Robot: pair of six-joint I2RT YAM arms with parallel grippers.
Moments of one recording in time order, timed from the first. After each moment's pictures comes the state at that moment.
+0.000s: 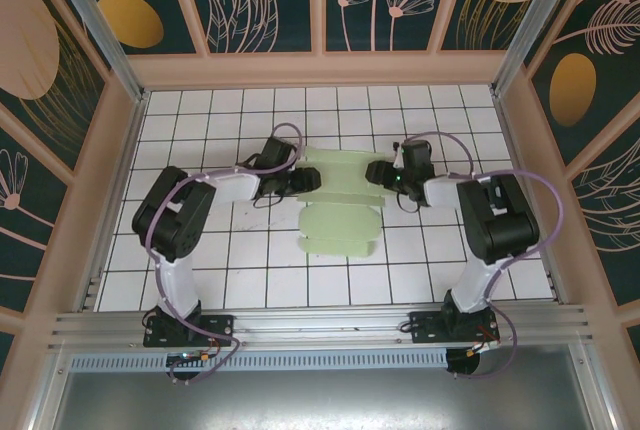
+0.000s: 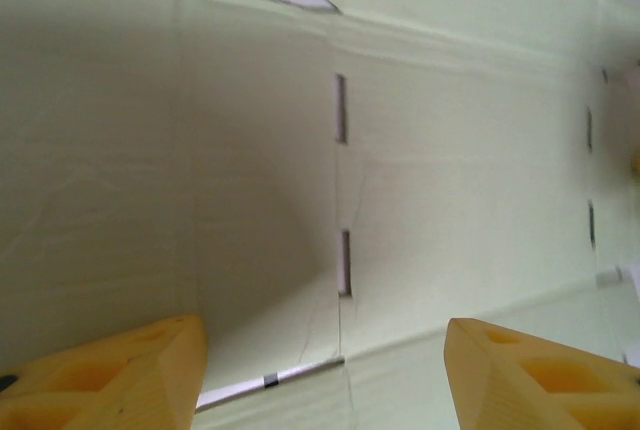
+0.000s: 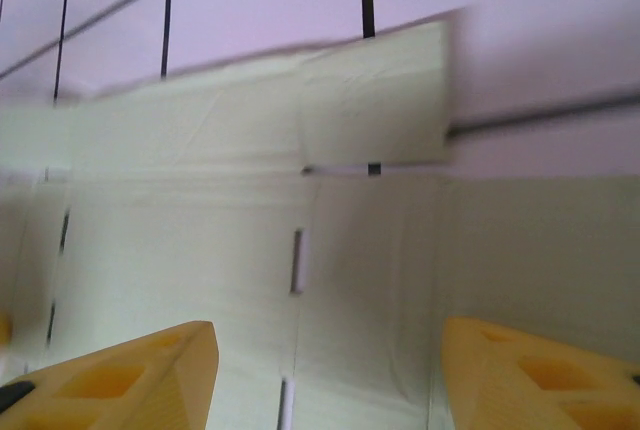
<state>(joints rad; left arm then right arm) -0.52 1.90 1.05 -0.04 0.28 -0.65 0.26 1.80 0.83 0.20 -0.28 0.49</state>
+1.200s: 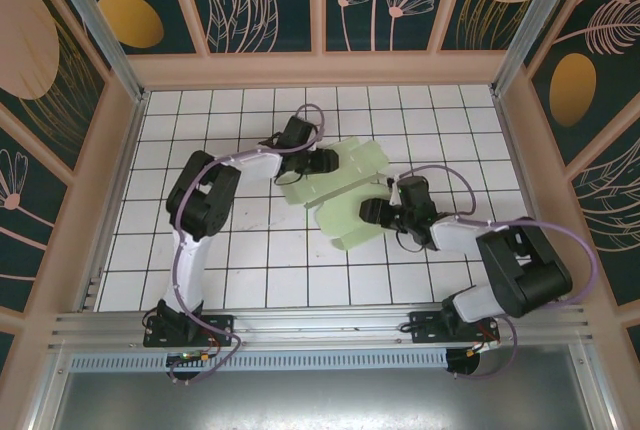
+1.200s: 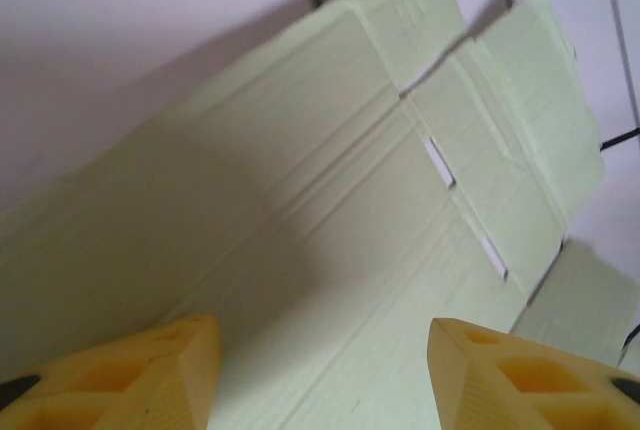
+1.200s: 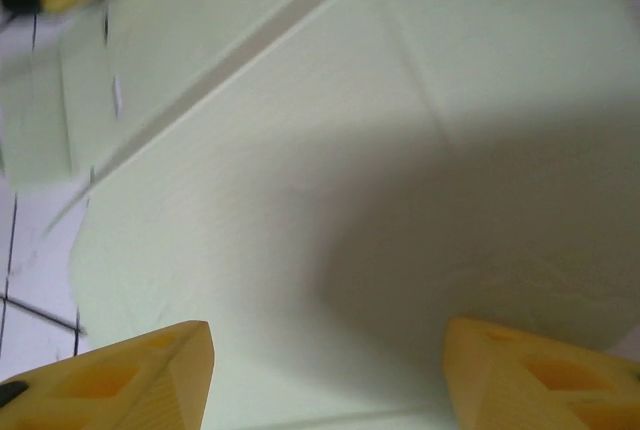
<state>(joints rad) -0.54 2.16 1.42 -0.12 0.31 -0.56 0.42 1.46 0.47 0.22 -0.29 0.58</state>
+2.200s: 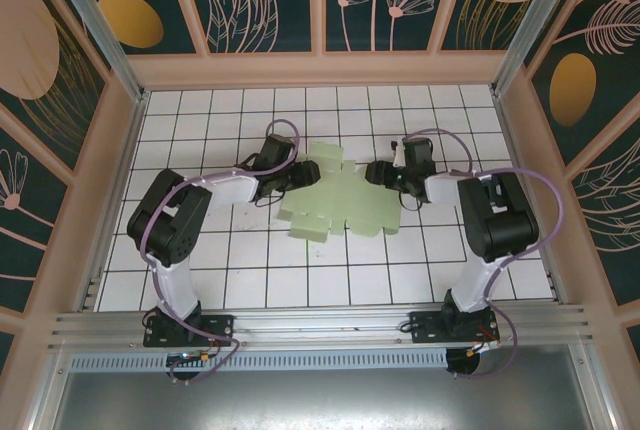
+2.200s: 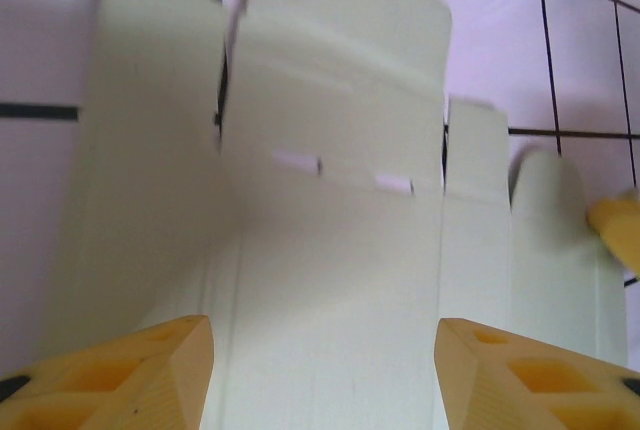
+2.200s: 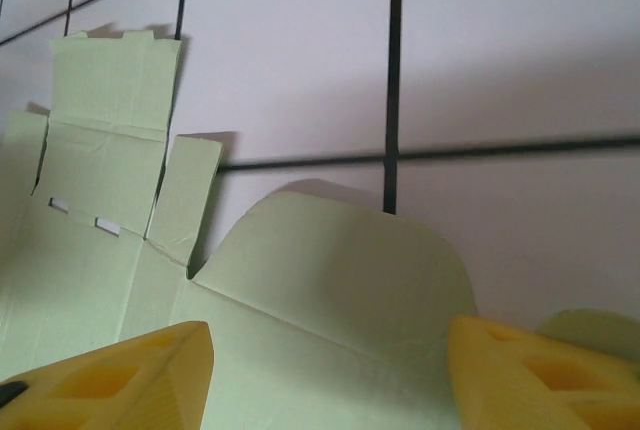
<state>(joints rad) -0.53 1.89 1.06 0.02 0.20 -0.71 0.25 1.77 0.81 0.16 -0.33 0.42</state>
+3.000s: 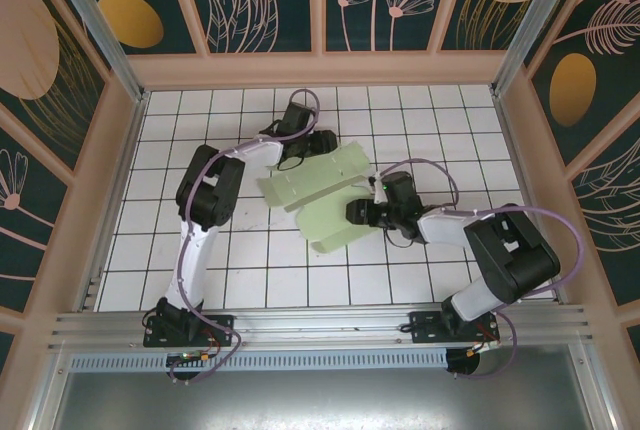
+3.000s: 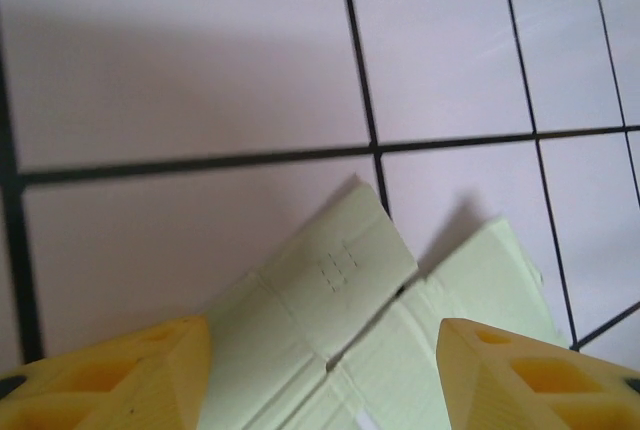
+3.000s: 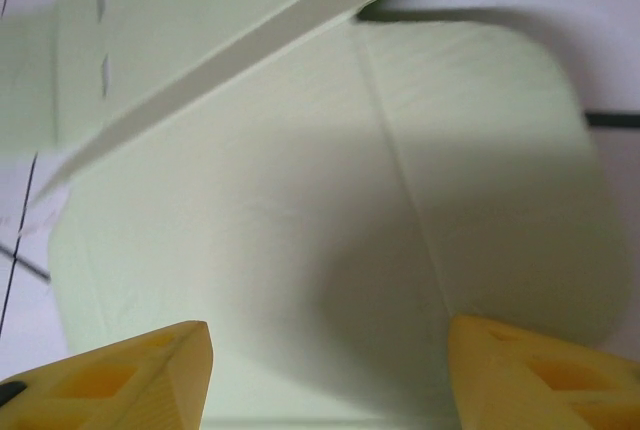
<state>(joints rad) -0.49 2.33 1.69 -0.13 0.25 -0.61 0.54 1.53 0.54 0.19 -0.32 0.50</state>
